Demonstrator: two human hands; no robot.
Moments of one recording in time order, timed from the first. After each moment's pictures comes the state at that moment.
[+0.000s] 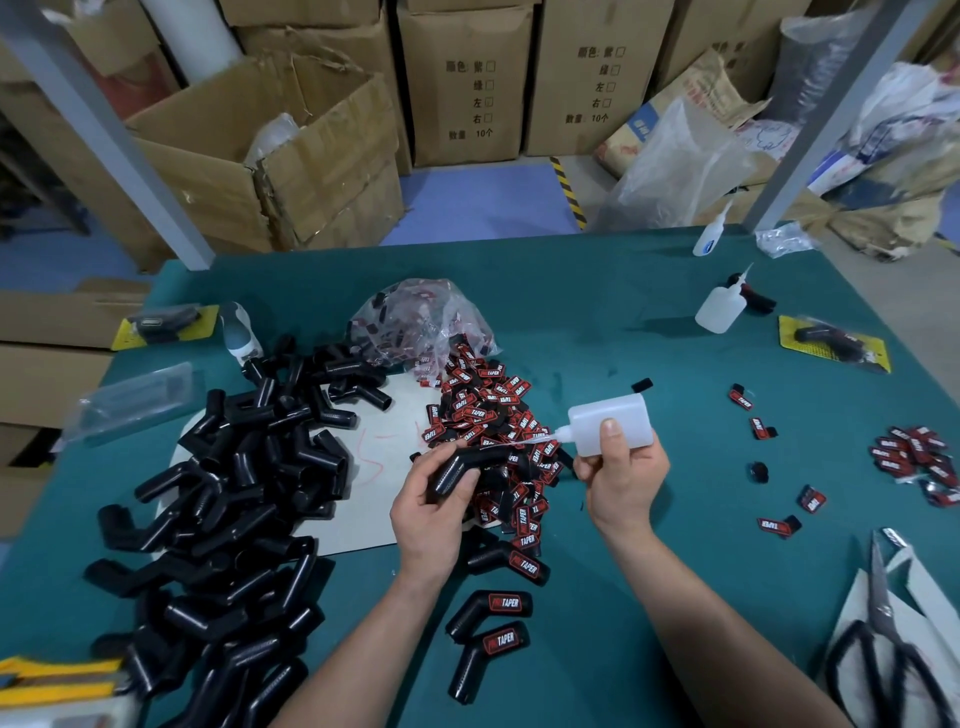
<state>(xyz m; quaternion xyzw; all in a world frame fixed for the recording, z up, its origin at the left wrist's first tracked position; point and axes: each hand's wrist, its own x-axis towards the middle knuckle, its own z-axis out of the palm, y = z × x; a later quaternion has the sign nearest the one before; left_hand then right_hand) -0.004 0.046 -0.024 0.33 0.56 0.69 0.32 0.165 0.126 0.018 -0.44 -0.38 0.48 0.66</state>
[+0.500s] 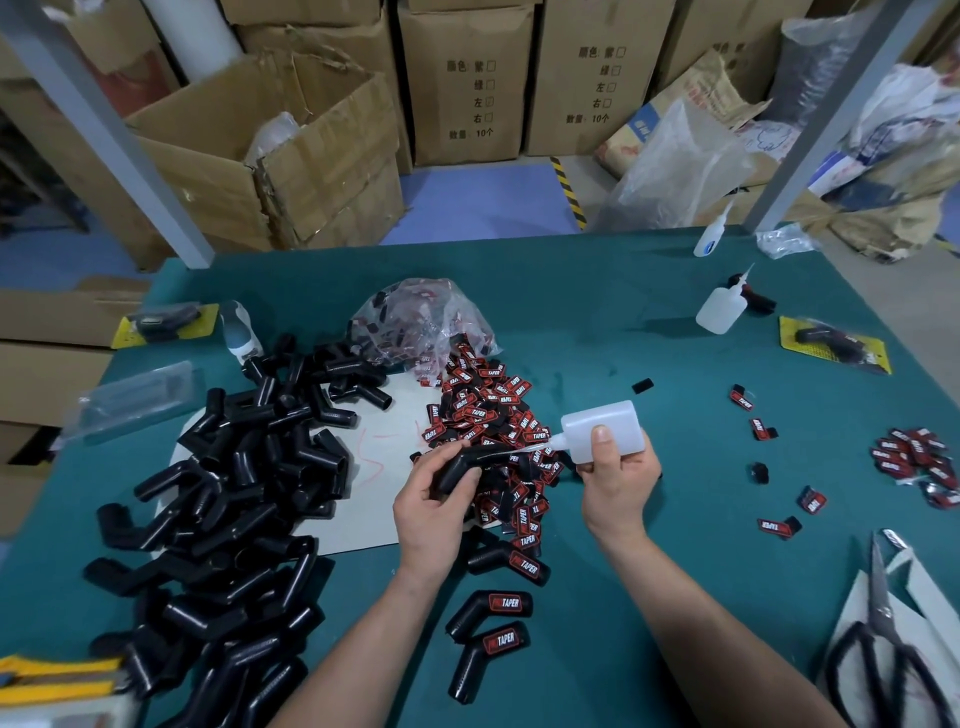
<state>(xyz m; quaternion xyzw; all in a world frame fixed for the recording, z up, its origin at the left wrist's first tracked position) -0.006 0.050 -0.026 0.34 0.60 0.64 0.34 0.165 0.124 0.008 -0.50 -0.41 0.42 0.64</state>
